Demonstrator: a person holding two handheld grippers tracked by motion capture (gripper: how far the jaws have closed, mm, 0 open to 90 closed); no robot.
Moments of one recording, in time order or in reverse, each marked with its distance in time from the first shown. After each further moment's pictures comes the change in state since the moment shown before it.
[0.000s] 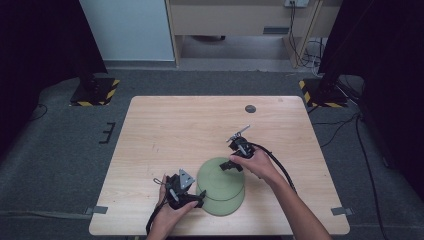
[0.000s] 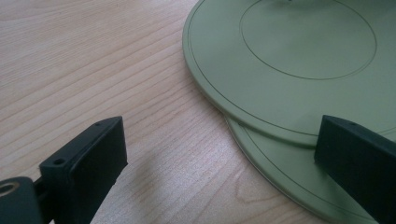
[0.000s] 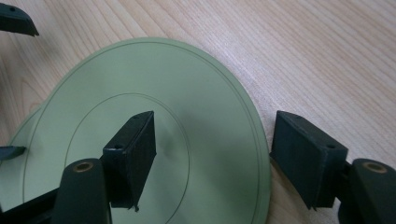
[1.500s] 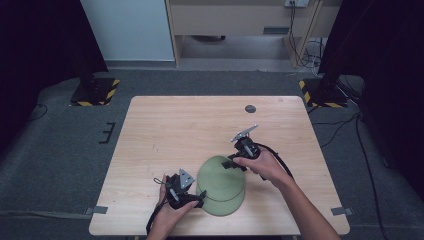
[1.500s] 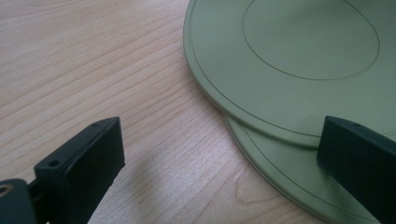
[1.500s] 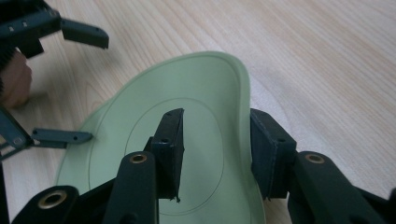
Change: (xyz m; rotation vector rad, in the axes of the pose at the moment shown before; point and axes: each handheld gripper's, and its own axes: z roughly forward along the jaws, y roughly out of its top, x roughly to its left) left arm 0.000 0.000 0.001 0.003 -0.003 -0.003; right arm 0.018 -0.006 -0.032 -0.090 0.059 -0.060
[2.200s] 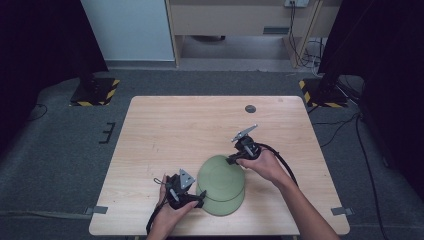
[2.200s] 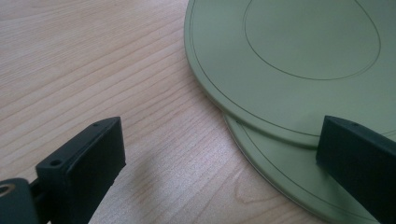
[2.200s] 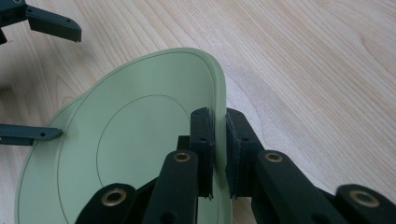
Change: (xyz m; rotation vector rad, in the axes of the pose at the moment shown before) left arm -0.001 0.000 -0.001 -0.002 0.001 0.004; right arm -0.003 0.001 -0.004 0.004 -0.089 -0.041
